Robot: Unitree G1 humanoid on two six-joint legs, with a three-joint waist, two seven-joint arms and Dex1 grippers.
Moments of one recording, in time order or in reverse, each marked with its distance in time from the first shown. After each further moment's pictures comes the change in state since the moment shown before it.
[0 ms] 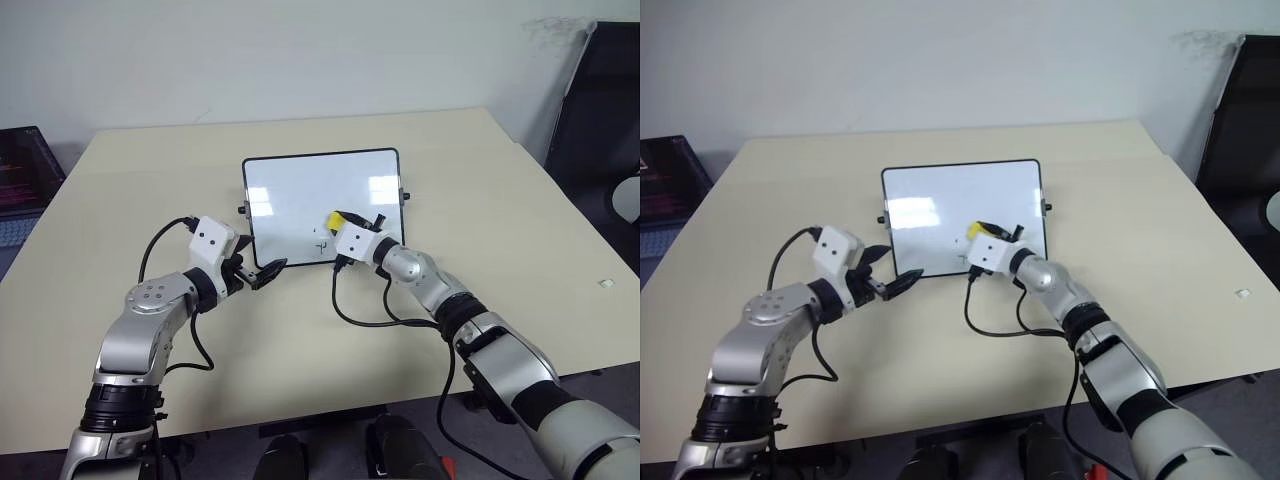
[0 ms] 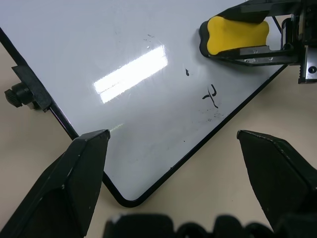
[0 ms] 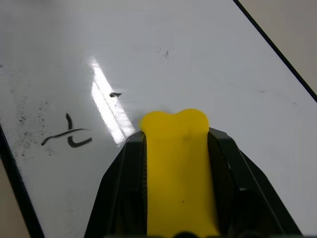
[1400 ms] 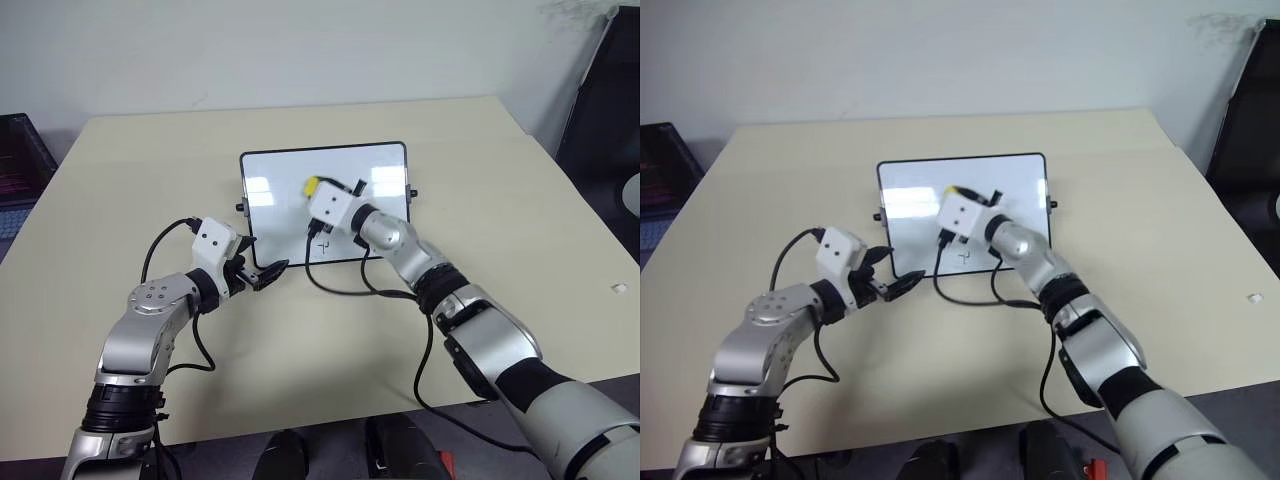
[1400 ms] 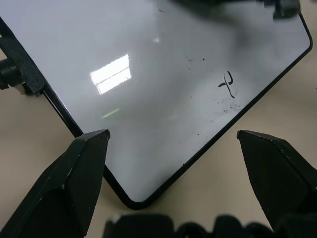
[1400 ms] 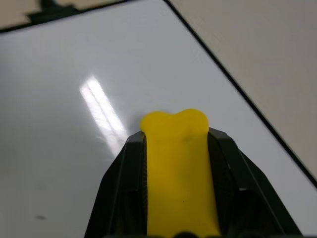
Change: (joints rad) left arm 0.001 -0.002 -0.011 0.000 0.000 0.000 0.001; right arm -0.134 0.086 -0.016 -0.003 0.012 0.074 0.061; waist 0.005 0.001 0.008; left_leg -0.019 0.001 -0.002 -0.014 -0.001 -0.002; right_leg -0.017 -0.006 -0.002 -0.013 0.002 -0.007
